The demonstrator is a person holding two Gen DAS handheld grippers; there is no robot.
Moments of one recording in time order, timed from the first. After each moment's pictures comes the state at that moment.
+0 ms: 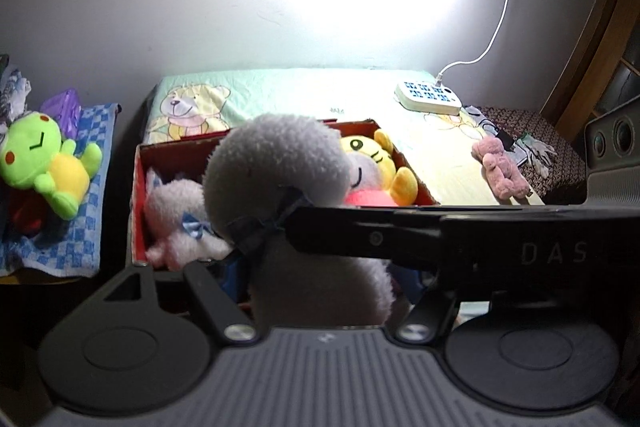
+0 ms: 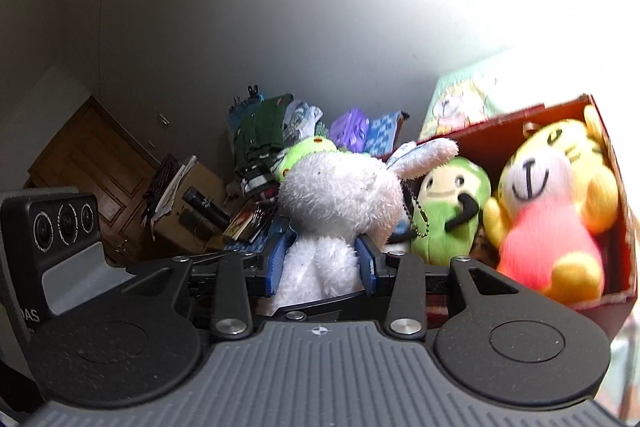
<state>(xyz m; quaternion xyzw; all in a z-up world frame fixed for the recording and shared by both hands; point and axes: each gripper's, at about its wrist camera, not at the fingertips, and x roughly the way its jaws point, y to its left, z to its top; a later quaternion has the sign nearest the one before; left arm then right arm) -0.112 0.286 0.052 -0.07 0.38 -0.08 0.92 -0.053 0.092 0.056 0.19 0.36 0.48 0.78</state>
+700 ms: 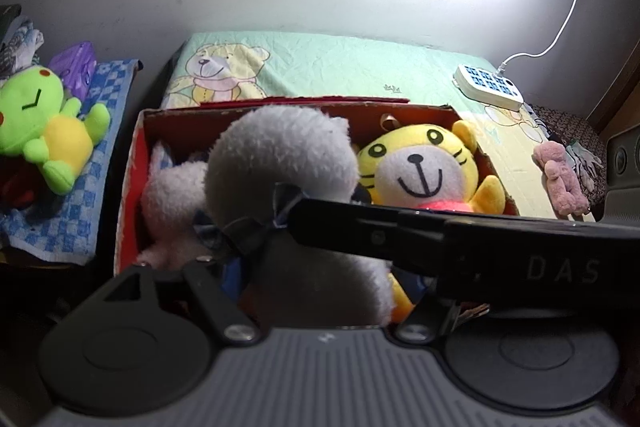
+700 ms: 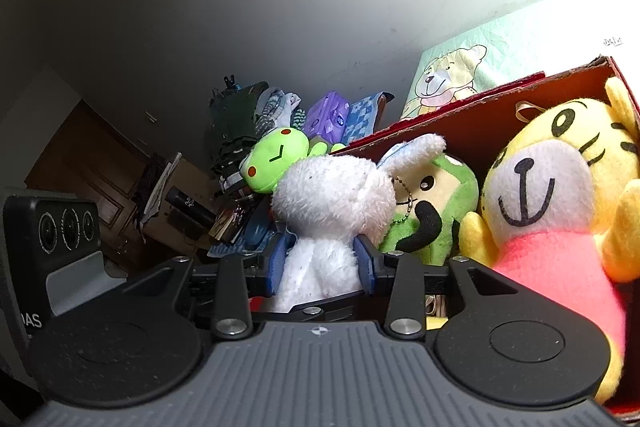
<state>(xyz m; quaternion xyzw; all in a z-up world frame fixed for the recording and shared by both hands) -0.043 0.306 -0.005 -0.09 0.43 -0.02 0.90 0.011 0.118 0.000 0.21 0.41 0.48 0.75</state>
